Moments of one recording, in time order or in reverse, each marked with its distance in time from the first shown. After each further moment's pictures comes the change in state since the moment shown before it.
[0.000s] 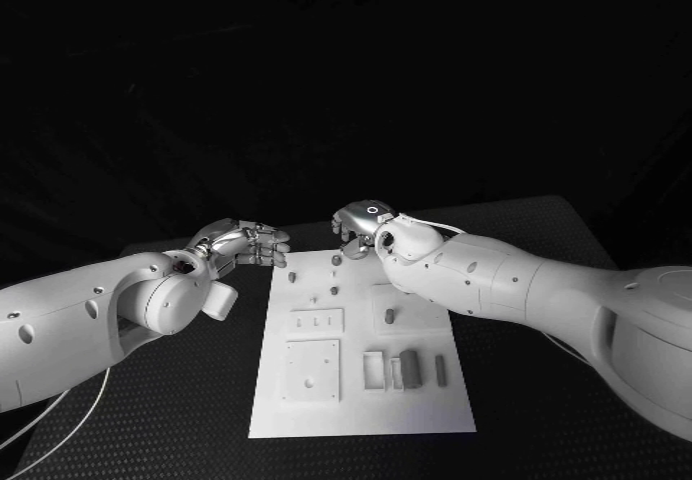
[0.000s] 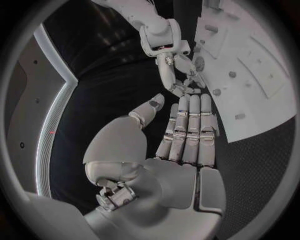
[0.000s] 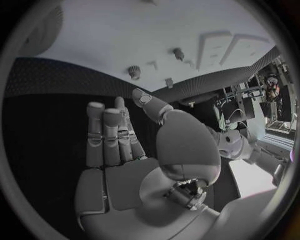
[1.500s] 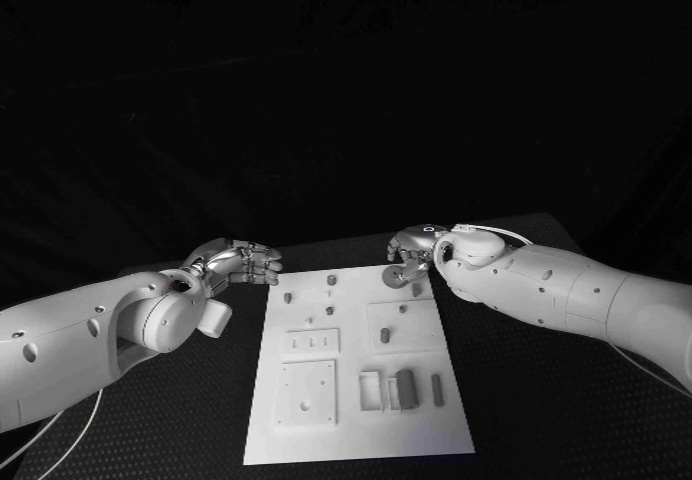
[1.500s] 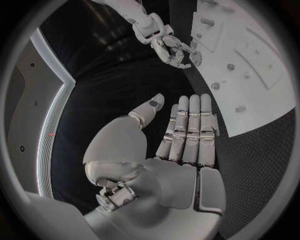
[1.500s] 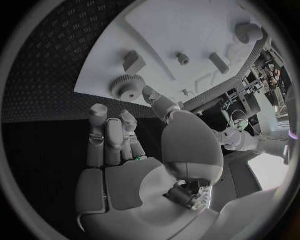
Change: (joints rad) left arm -0.008 0.018 -0.003 -0.058 0.000 -0.002 0.000; left_hand 0.000 0.000 -0.003 -0.003 0.000 -0.009 0.009 -0.008 0.001 0.009 -0.002 -0.004 0.004 0.003 0.003 -0.011 0.008 0.000 0.000 0.000 -0.004 0.003; right arm 0.010 -0.249 0.021 0.102 0.022 0.268 0.027; right_hand -0.081 -0.047 -0.078 0.014 0.000 -0.062 -0.024 -0.020 0.017 -0.222 -0.052 1.035 1.083 -0.005 -0.043 0.361 0.238 0.016 -0.011 -0.036 0.157 0.000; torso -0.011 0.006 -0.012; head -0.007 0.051
